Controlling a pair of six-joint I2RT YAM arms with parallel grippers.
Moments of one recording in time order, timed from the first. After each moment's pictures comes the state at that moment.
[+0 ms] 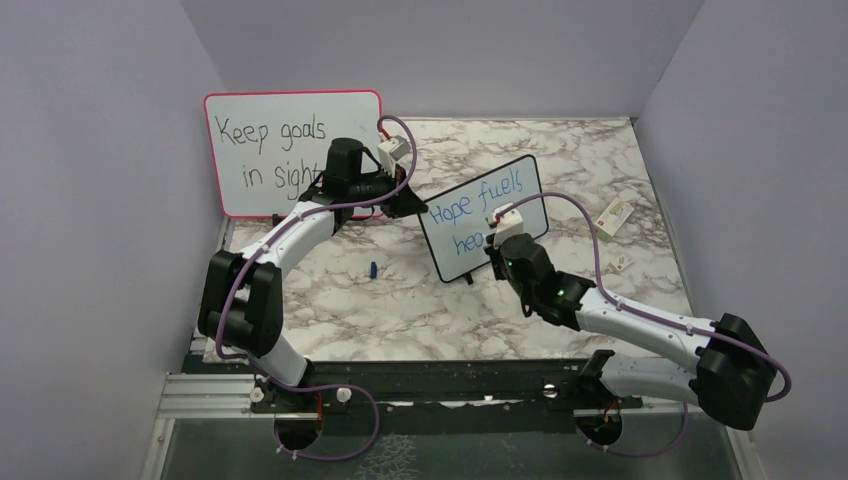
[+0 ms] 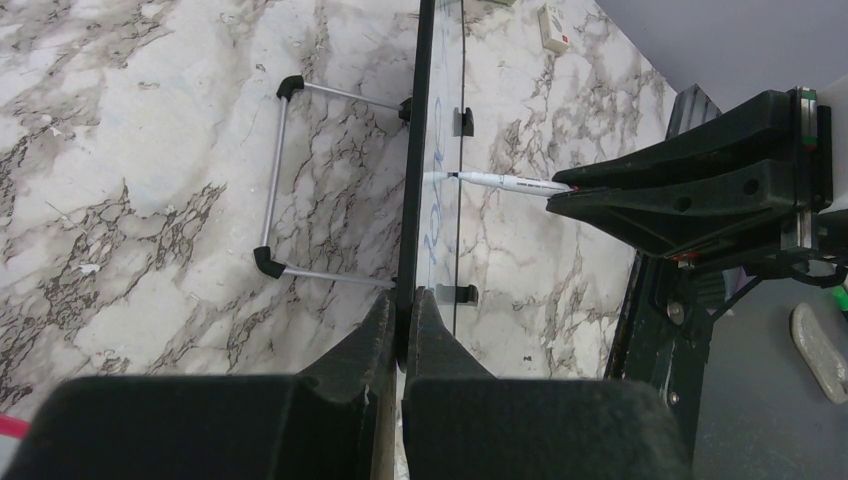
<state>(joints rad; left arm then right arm) -0.33 1.59 1.12 -0.03 0.86 -0.13 0.85 1.13 0.60 0.05 0.51 0.08</state>
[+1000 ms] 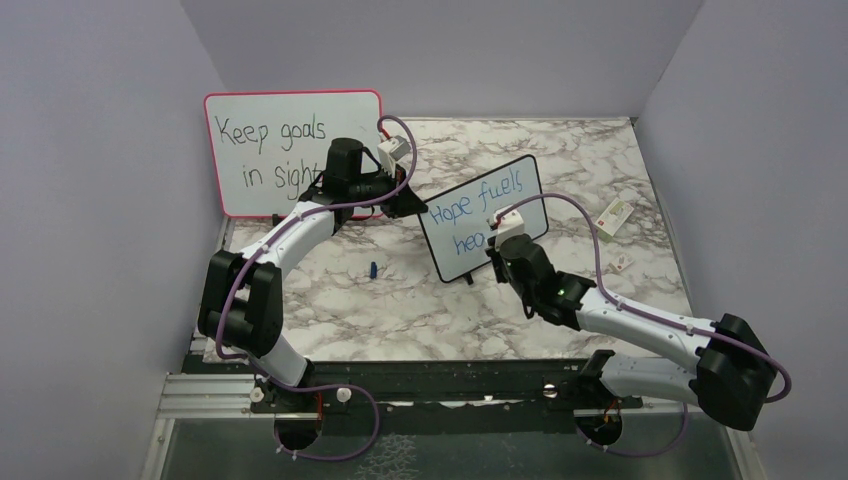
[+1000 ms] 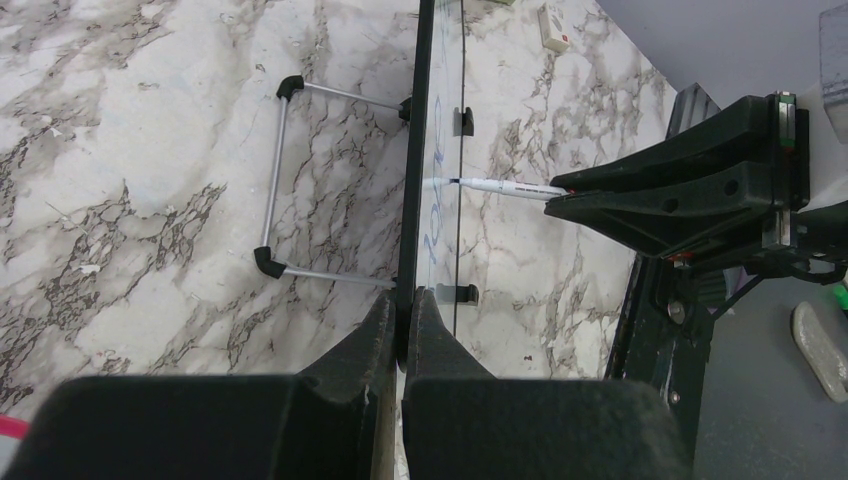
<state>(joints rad) -0.33 1.59 1.12 -0.03 0.86 -0.12 0.84 1.13 0.60 0.00 0.50 0.12</state>
